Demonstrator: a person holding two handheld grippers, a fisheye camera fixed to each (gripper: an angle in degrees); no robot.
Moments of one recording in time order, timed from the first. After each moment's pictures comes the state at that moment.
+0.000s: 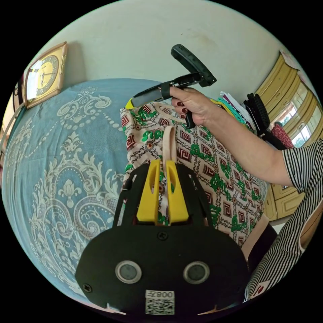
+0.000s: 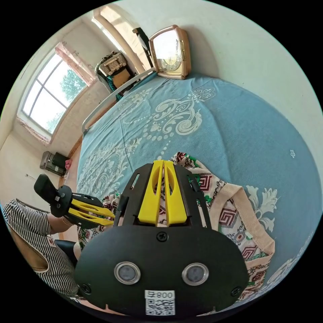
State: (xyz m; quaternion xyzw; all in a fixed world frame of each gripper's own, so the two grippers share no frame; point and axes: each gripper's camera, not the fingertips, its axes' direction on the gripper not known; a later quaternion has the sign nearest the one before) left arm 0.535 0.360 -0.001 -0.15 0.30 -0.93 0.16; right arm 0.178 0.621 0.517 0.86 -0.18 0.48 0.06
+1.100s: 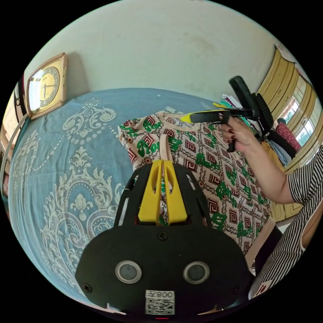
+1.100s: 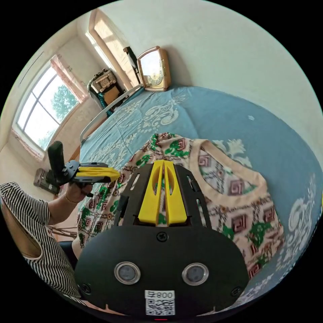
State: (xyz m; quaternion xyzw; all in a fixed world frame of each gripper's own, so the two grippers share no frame) left arm 0.502 0.386 0.006 -0.17 0.28 -0.93 0.18; right arm 0.093 0.397 0.471 0.84 -0.18 0.52 0.01
